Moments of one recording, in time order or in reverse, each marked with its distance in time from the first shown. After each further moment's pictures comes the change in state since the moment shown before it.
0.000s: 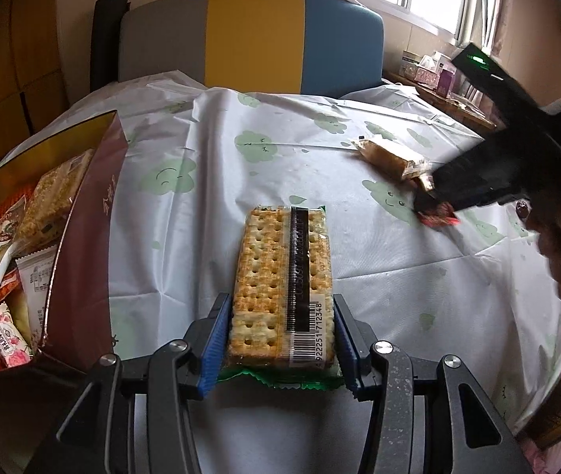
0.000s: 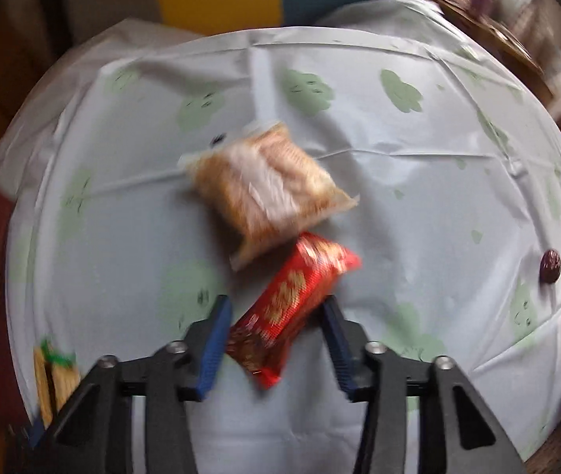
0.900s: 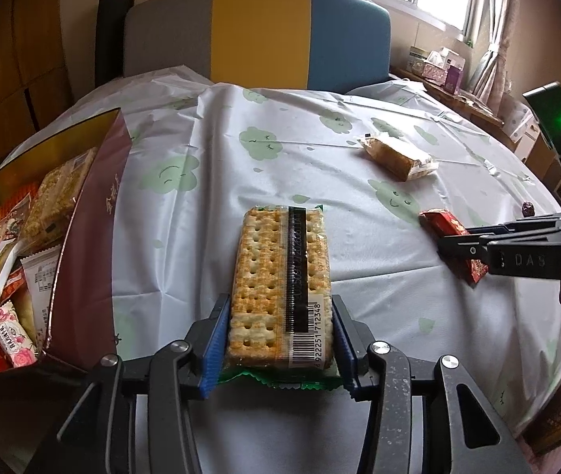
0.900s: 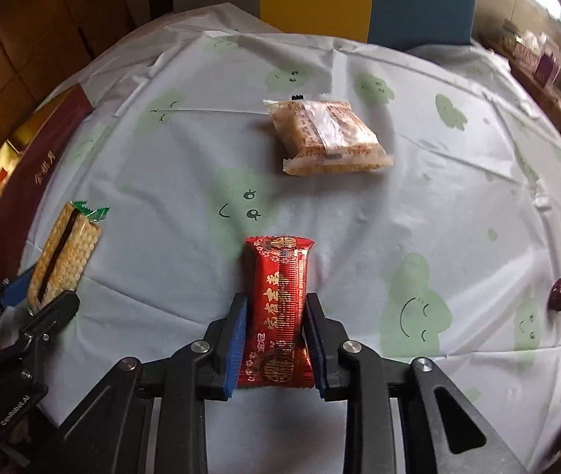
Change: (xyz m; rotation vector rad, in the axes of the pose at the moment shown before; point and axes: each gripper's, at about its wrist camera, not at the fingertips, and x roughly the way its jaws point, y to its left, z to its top) left arm 0.001 -0.004 0.006 -0.012 0.032 0.032; right arm -0.014 -0.011 -0.054 -0.271 -0.076 0.134
